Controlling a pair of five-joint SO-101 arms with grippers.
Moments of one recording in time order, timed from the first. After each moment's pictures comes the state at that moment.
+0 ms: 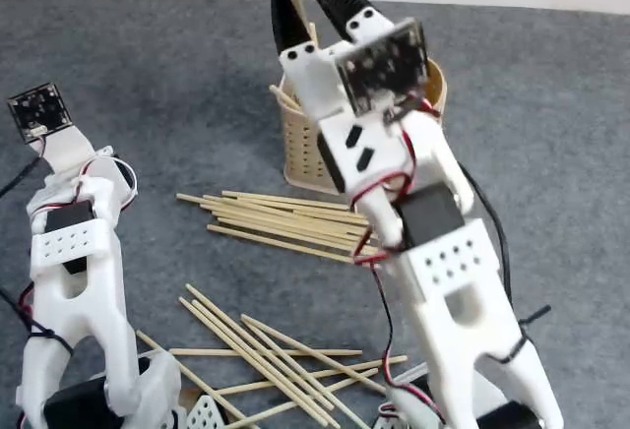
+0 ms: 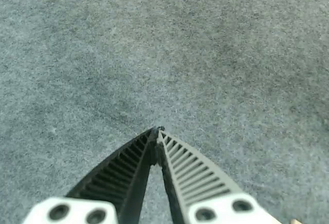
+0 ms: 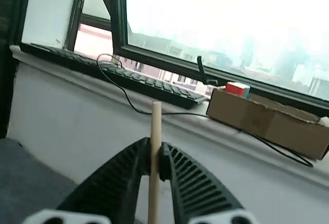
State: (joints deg) left arm -25.8 -26.2 51.3 25.1 13.2; right arm -30.0 -30.8 14.0 10.7 16.1
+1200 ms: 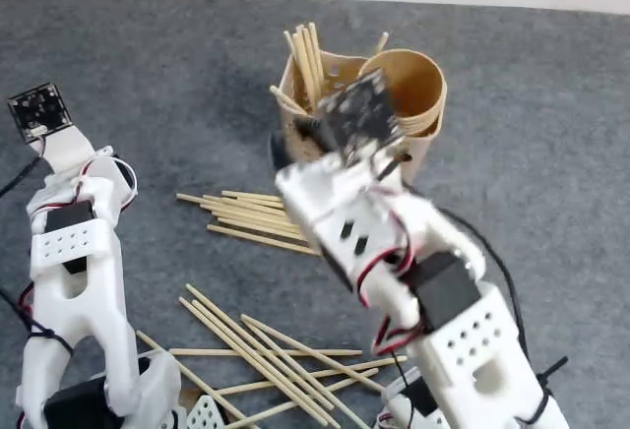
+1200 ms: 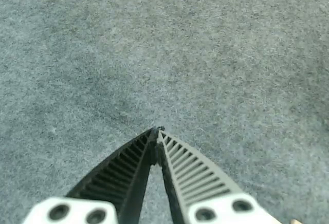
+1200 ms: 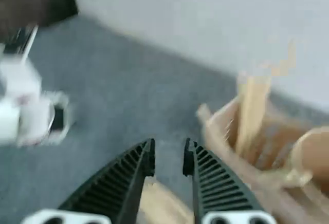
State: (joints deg) left arm -25.8 -26.2 51.3 25.1 13.2; right arm -40.4 -50.2 28.6 51.3 2.7
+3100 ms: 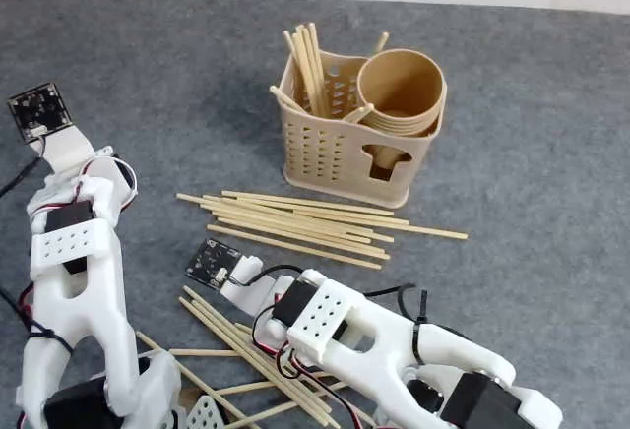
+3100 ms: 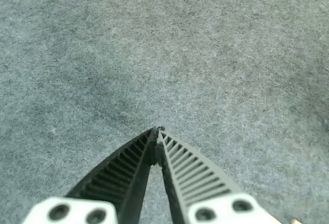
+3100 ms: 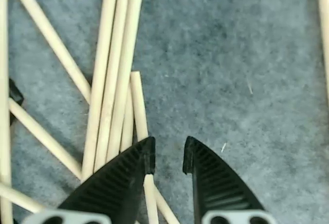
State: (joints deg) left arm -25.8 -26.2 51.3 25.1 13.2; right arm -61.9 -19.4 53.3 50.5 8.0
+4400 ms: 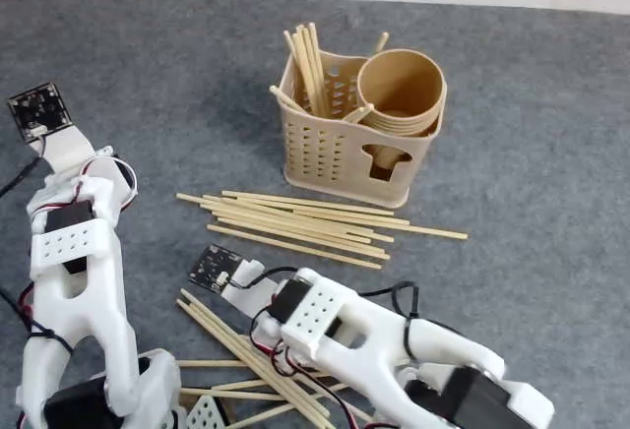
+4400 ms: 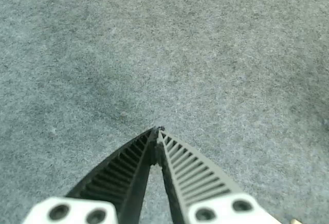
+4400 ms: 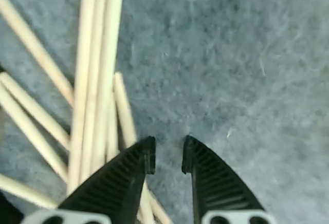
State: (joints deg) left arm -25.8 -26.2 51.3 25.1 13.2; right arm -62.1 -18.5 52.3 54.4 8.1
